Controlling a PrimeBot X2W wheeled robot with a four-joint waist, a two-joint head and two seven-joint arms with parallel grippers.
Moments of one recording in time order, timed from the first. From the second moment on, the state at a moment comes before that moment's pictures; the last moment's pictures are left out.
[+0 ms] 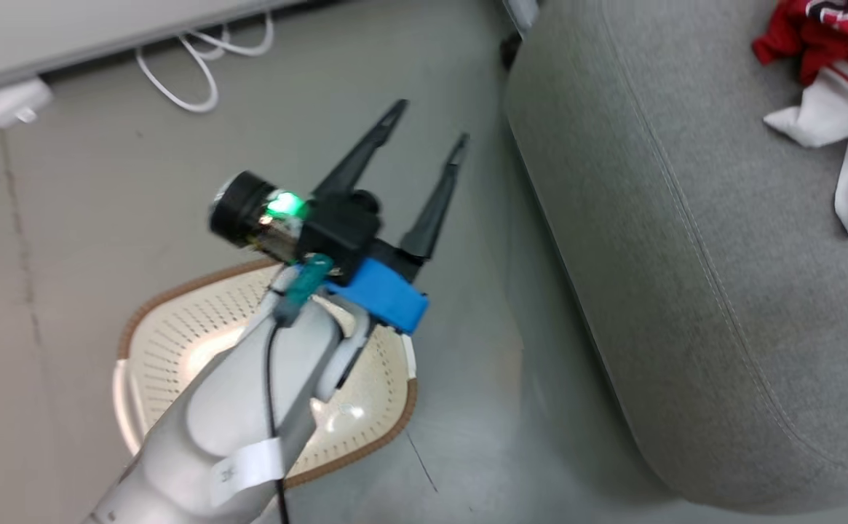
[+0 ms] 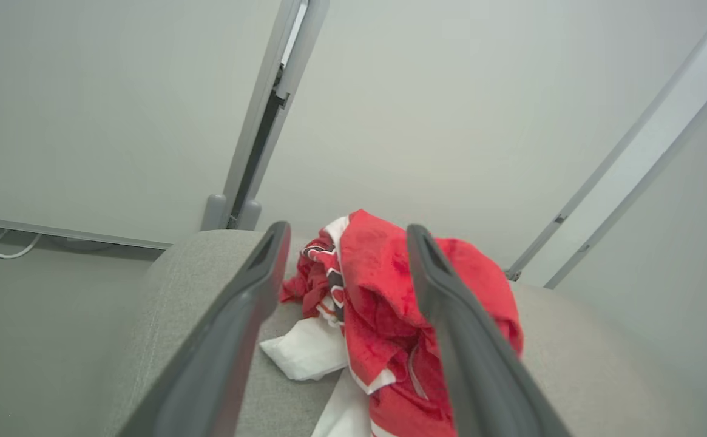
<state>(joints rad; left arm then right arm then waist) -0.74 0.17 -0.74 0.38 -0.37 0.05 -0.26 -0.38 -0.37 -0.25 0.17 0.00 0.13 -0.26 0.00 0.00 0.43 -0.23</state>
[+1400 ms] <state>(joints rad) -0.06 0.05 -0.05 0.24 -0.16 -0.09 -0.26 -0.07 -0.10 -0.02 0.25 0.07 0.13 -0.26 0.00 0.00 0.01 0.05</state>
